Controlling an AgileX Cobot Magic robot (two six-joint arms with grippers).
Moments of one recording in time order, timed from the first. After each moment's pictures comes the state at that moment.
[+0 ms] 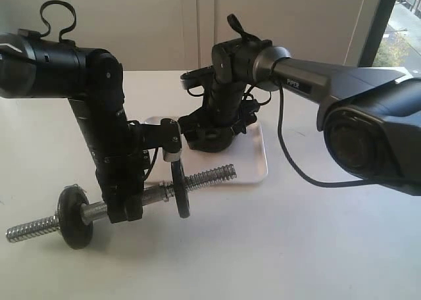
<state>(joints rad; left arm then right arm) -0.57 1.87 -1.31 -0.20 1.05 0.99 0.50 2.47 -2.12 0.01 0.94 0.06</state>
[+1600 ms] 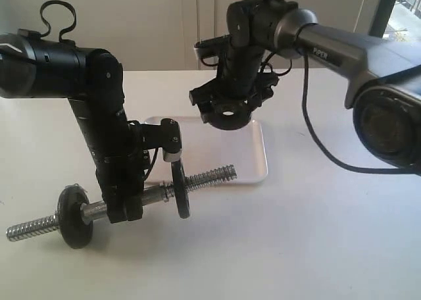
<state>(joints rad) -0.57 1.87 -1.31 -0.20 1.05 0.99 0.46 2.36 -2.15 -0.02 1.07 0.09</state>
